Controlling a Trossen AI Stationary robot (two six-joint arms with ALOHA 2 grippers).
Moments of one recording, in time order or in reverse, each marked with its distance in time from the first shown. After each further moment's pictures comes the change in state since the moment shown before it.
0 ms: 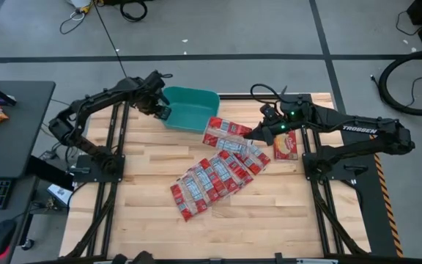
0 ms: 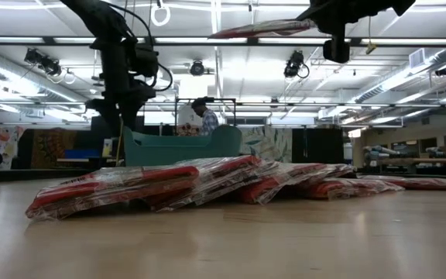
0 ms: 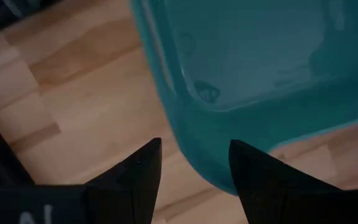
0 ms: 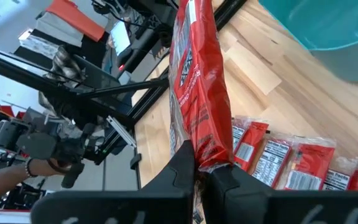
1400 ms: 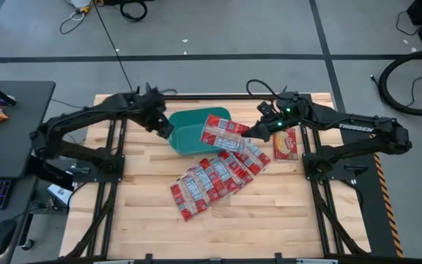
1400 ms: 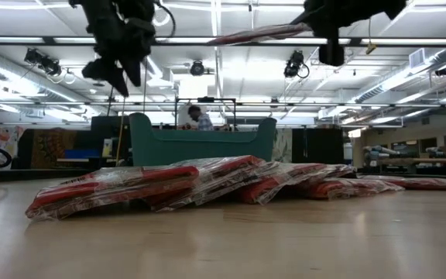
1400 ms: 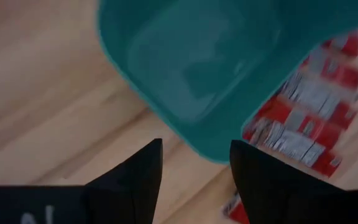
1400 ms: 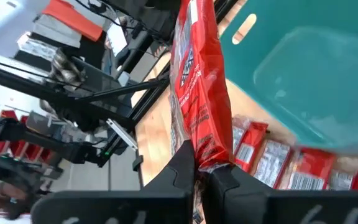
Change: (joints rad) left arm -0.340 -0.296 -0.002 -0.027 0.088 -0.250; right arm -0.043 0.074 0.040 0.003 -0.053 0.018
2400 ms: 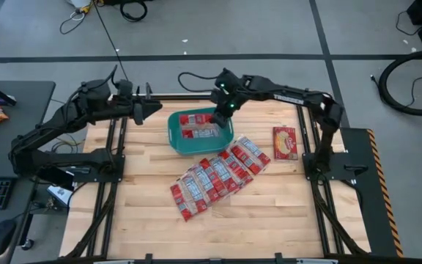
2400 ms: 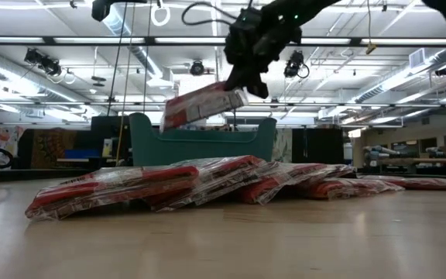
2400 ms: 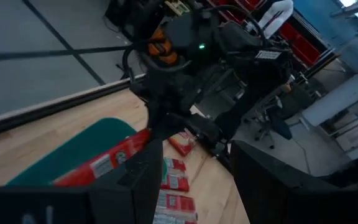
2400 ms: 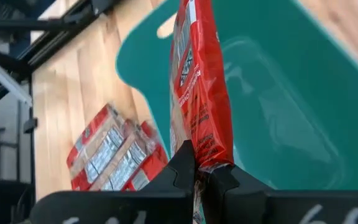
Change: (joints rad) left arm -0.039 -0.380 0.000 0.471 -0.007 -0.103; right arm -0.143 0.802 0.767 -0.495 -0.082 -0.597
